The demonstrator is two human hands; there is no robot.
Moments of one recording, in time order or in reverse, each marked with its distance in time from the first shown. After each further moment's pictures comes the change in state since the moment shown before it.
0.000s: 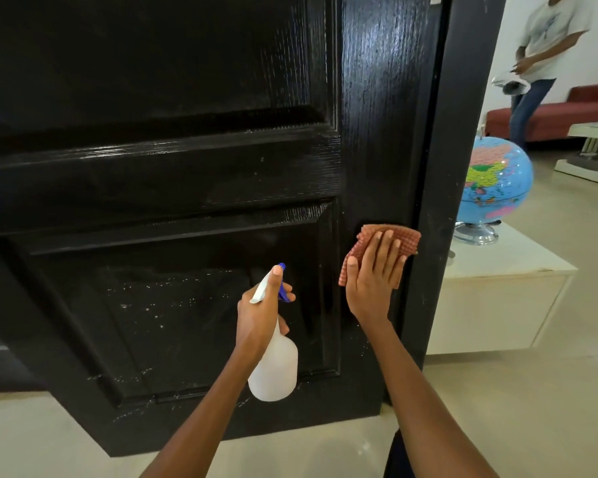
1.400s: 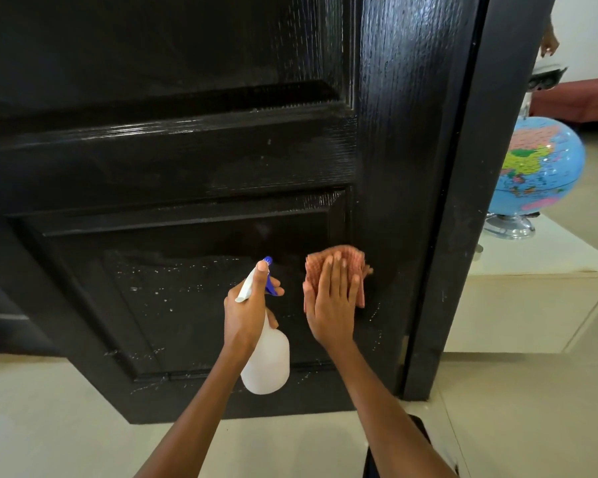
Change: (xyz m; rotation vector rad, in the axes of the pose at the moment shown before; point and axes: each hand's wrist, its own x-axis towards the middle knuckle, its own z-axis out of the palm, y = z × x) left_hand 0.003 -0.013 -0.014 0.065 0.171 -0.018; right_hand -0.075 -0.048 0.053 0.079 -0.120 -0.193
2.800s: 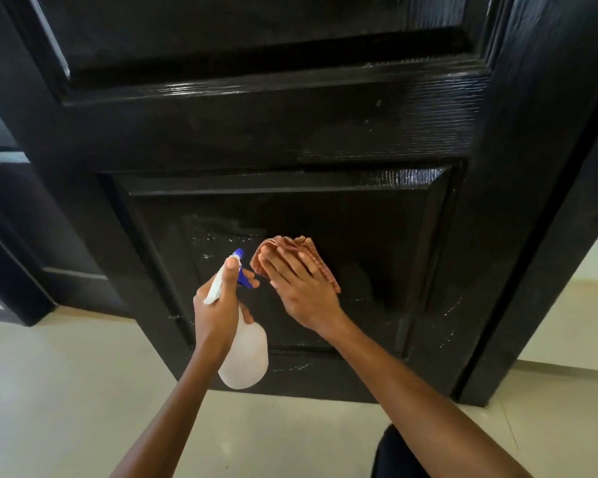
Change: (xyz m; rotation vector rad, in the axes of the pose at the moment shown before) left_hand 0.009 -0.049 -0.142 0.020 0.270 0.057; right_hand -0.003 -0.137 0.055 -0.204 -0.220 -0.714
